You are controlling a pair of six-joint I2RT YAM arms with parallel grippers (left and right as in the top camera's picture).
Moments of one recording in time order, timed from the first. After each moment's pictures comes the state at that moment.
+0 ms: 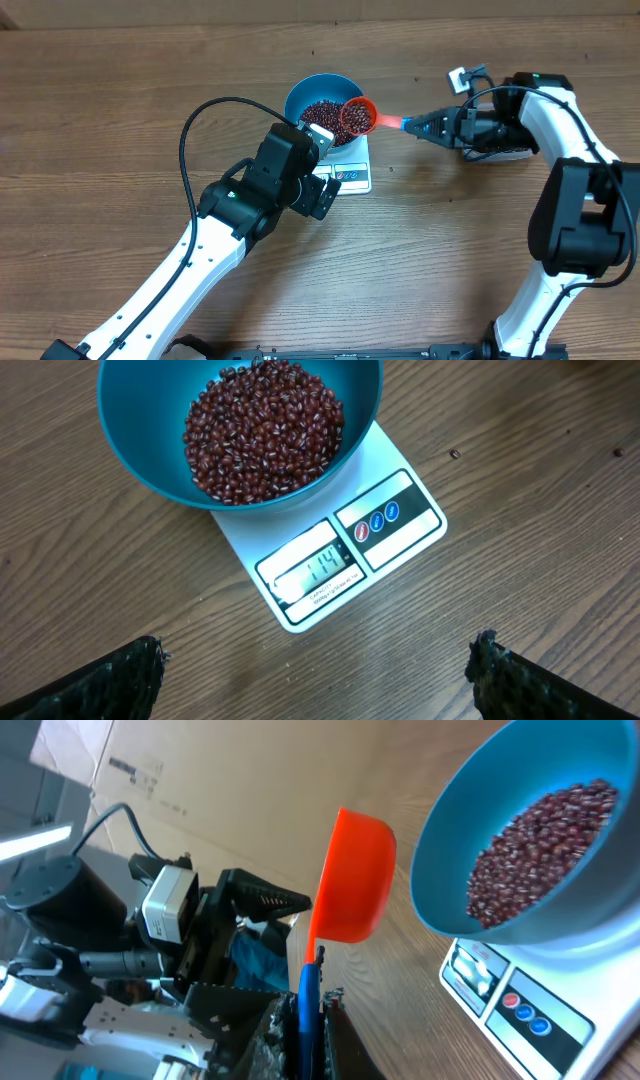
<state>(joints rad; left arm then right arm) -0.56 1.36 1.06 -0.60 -0.04 0.00 -0.09 2.07 1.57 -1.43 -1.50 -0.88</state>
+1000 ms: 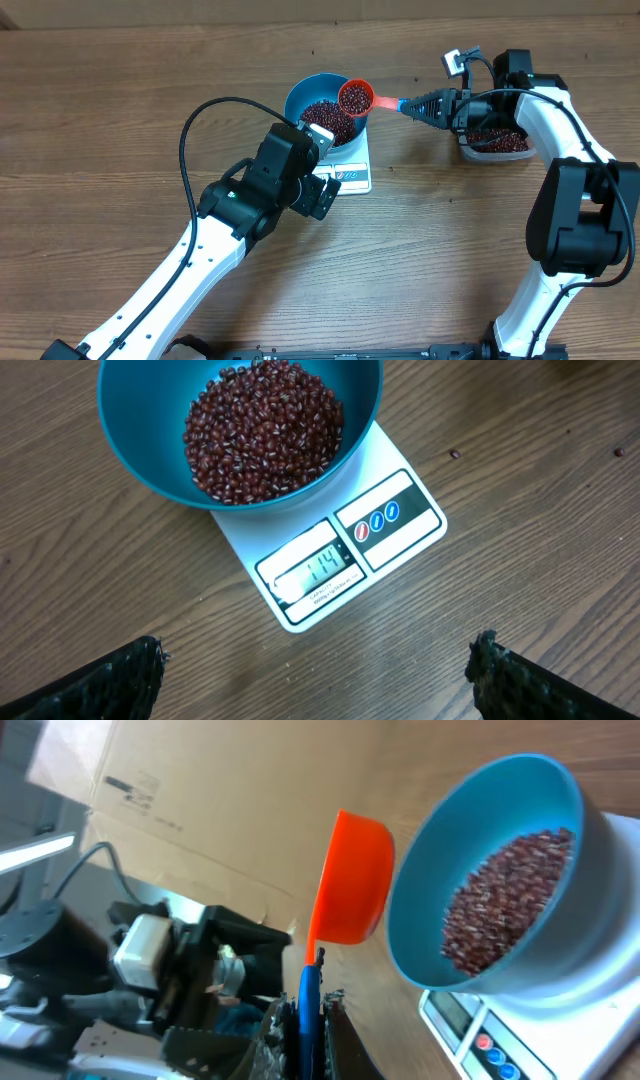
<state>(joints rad) -0.56 1.36 1.06 -0.60 -0.04 0.00 -0.08 2.07 1.57 -0.92 -1.48 -0.36</state>
